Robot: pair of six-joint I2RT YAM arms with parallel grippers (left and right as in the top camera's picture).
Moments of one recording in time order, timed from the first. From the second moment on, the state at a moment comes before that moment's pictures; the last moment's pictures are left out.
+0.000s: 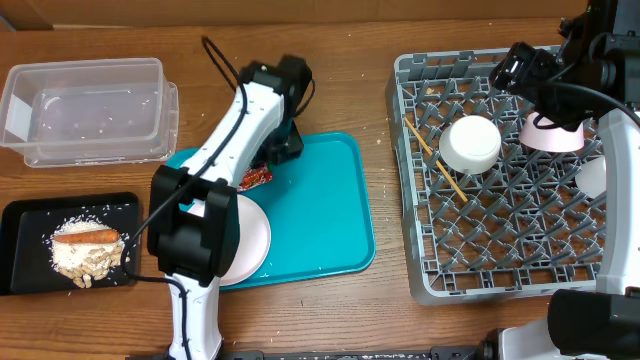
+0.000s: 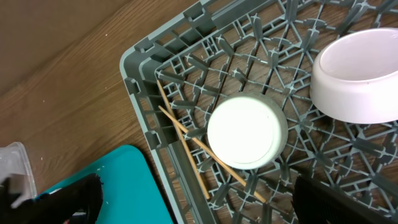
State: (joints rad) left arm -0.34 2.15 1.85 -1.32 -0.20 -0.73; right arm -0.12 1.68 1.89 -1.26 -0.20 0.38
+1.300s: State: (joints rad) left arm -0.29 2.19 1.63 -1.12 -0.19 -0.44; right arm -0.12 1.68 1.89 -1.26 -0.20 0.38
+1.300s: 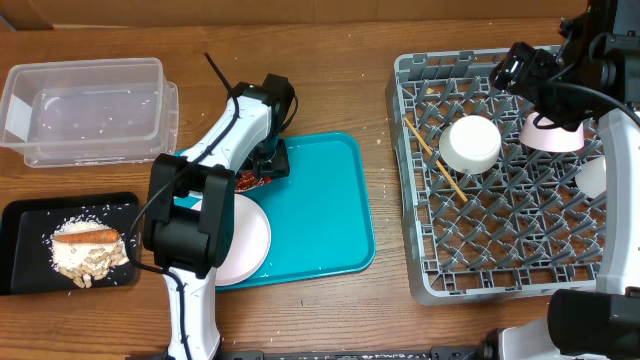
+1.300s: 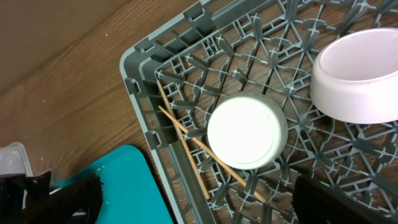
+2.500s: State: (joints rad) left arm -0.39 2.20 1.91 -1.33 0.10 -0.43; right arm -0.12 1.68 1.89 -1.26 -0.20 0.38
